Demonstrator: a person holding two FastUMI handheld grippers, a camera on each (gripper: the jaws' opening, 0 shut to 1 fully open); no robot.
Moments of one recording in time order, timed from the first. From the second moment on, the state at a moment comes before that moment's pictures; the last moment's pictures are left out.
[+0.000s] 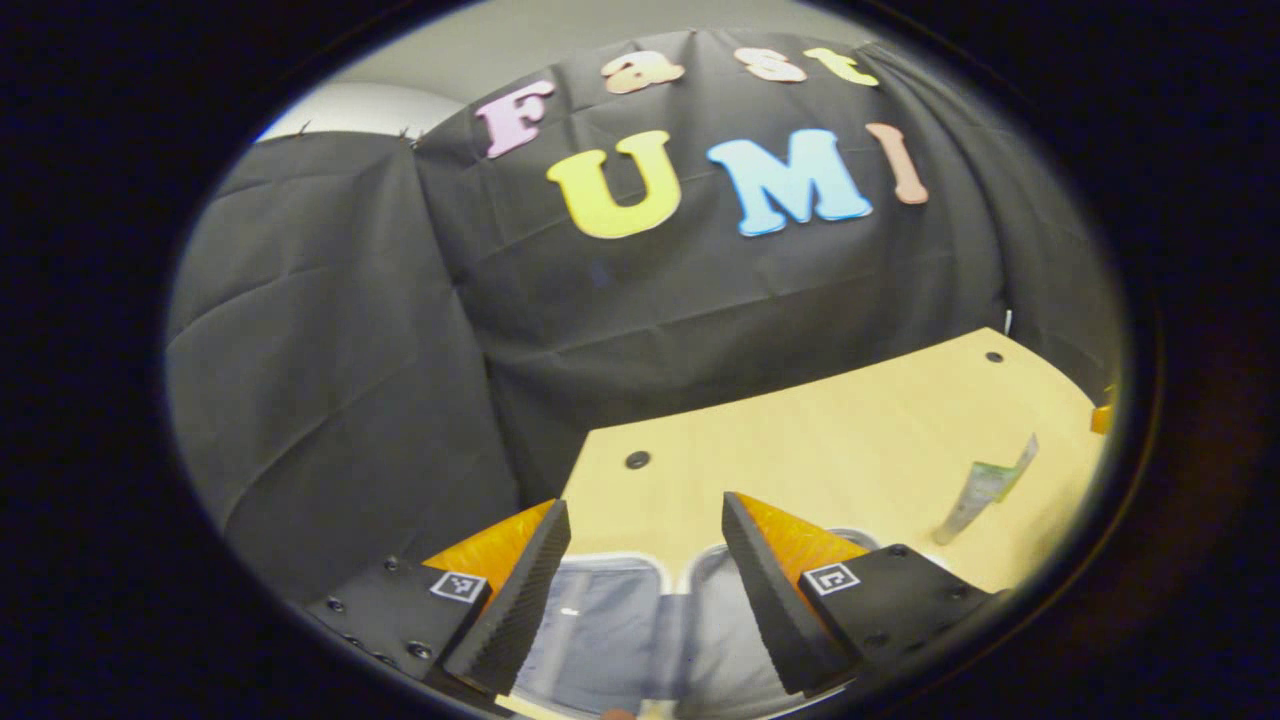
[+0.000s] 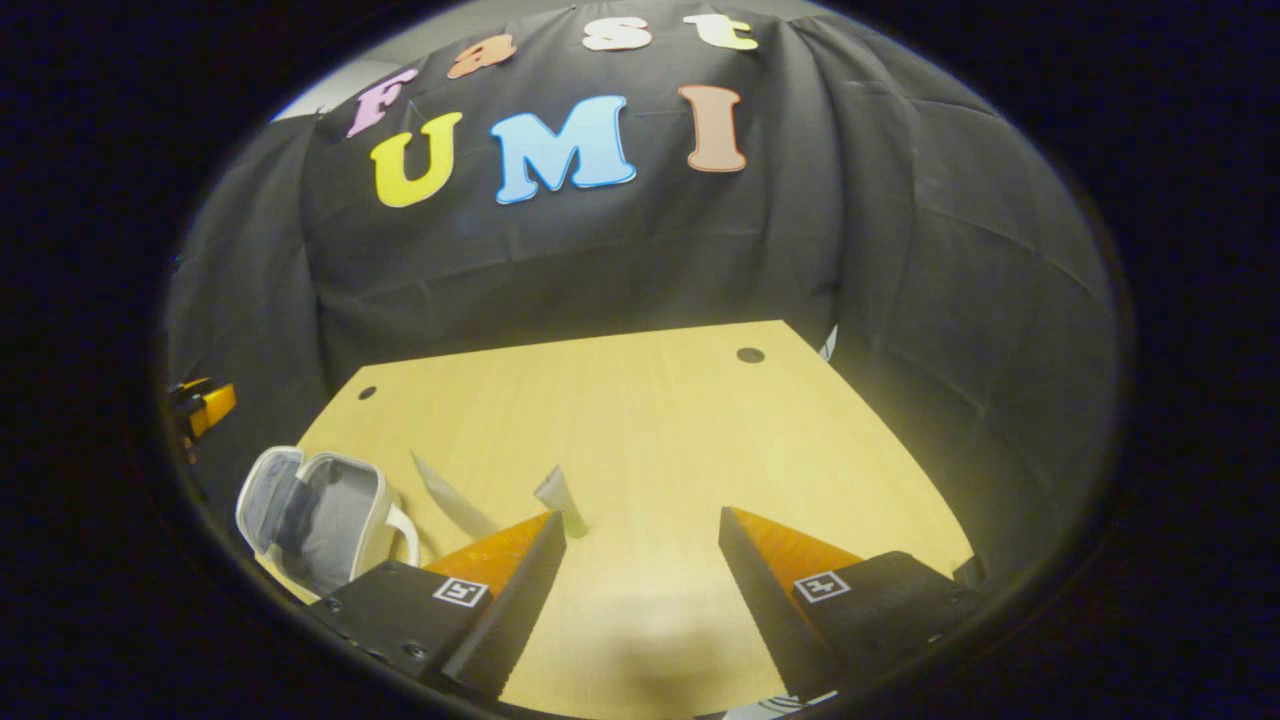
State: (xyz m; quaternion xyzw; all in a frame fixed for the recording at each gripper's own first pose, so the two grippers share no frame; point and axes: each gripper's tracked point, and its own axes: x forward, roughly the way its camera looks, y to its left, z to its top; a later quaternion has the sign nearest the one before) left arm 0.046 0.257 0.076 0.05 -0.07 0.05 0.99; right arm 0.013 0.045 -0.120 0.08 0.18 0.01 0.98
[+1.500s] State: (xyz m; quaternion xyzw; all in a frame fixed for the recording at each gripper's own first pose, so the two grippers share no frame) left arm 0.238 -0.041 -0.056 -0.02 0.01 0.12 0.99; right arm 0.024 -0.042 -0.192 -0.02 0.30 0.10 0.95
